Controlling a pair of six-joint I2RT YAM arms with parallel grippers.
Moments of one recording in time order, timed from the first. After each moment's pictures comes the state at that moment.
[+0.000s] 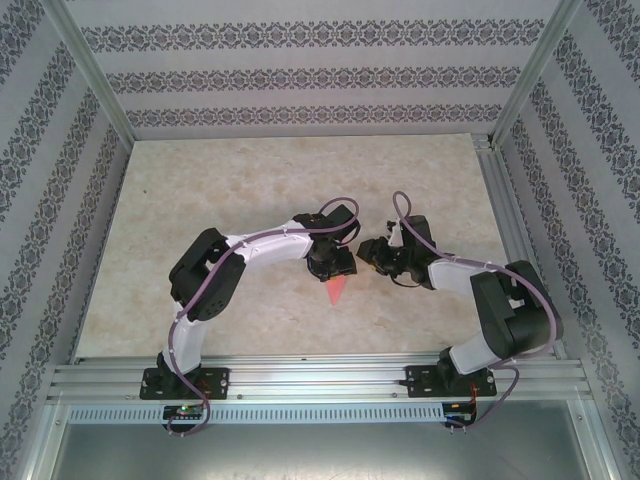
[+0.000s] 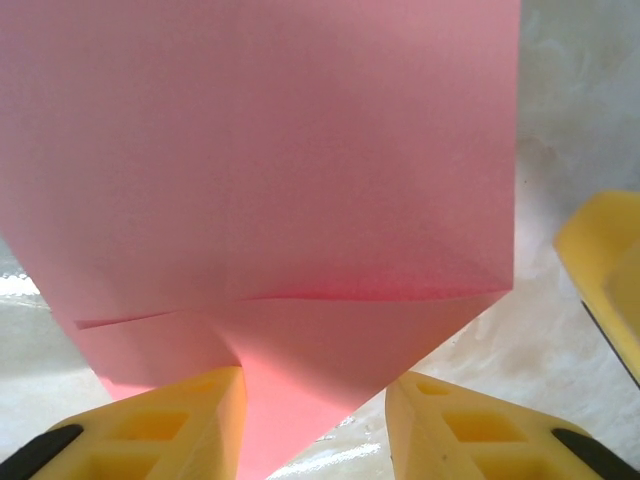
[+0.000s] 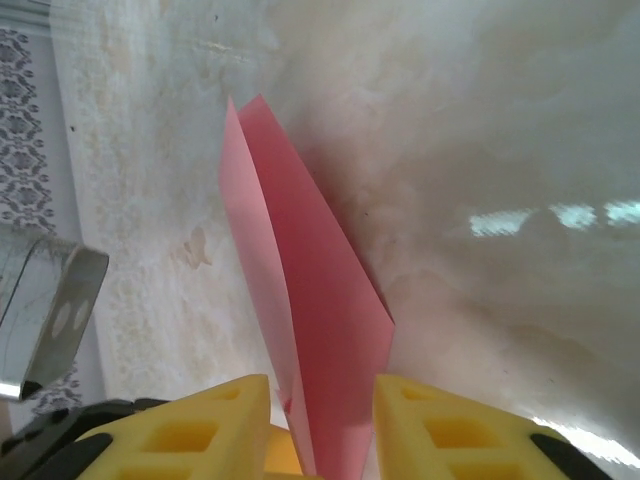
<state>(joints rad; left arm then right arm) -0.85 2.04 1.48 -0.69 0.25 -1.02 0.30 1.53 0.55 0.20 -0.58 0.84</state>
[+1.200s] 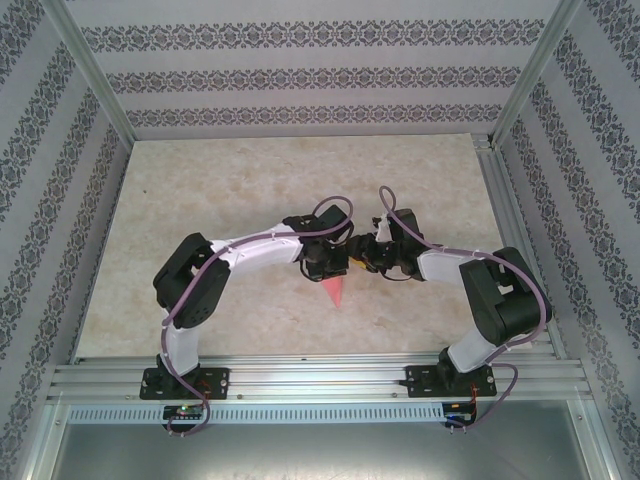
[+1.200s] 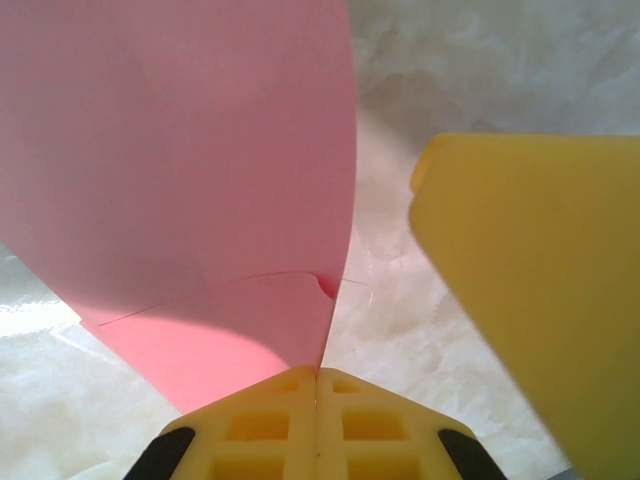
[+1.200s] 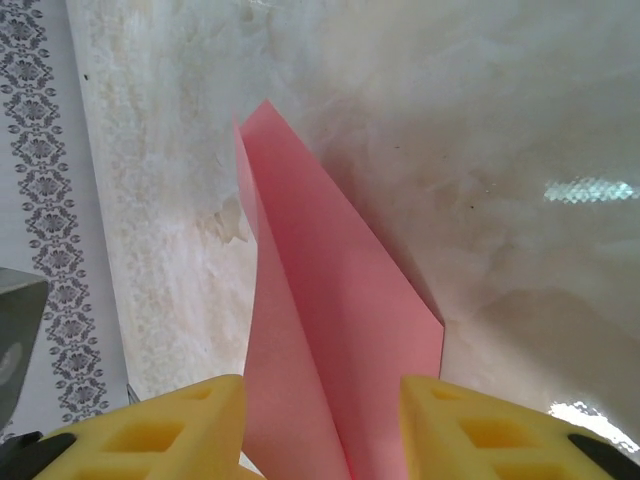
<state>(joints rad) -0.85 1.94 1.38 -0.63 0.23 -0.99 0.36 1.61 0.65 0.17 -0.63 0.84</state>
